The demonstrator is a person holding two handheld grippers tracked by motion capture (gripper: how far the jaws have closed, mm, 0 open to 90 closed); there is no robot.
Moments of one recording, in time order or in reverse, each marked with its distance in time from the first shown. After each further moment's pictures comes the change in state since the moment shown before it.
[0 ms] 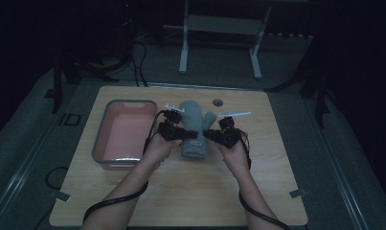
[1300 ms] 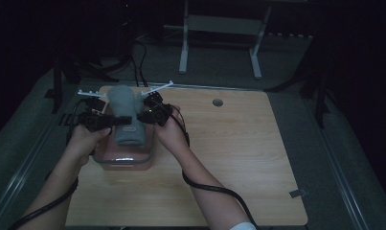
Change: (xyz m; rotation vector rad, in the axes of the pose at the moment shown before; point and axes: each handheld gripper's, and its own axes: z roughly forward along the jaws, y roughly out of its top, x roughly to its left) left arm 0.088 -0.040 -0.171 -0.109 0.149 -0.103; right arm 0.154 0.099 0.103 0.090 0.115 -0.202
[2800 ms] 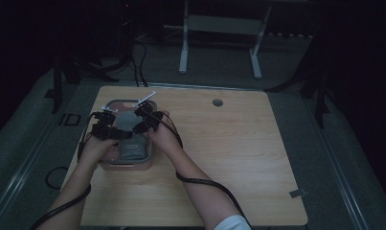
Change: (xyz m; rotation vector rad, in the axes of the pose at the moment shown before) left arm 0.029 -0.034 0.055 0.133 0.364 -0.006; right arm -0.019 -0.016 0.074 0.196 -0.098 -0.065
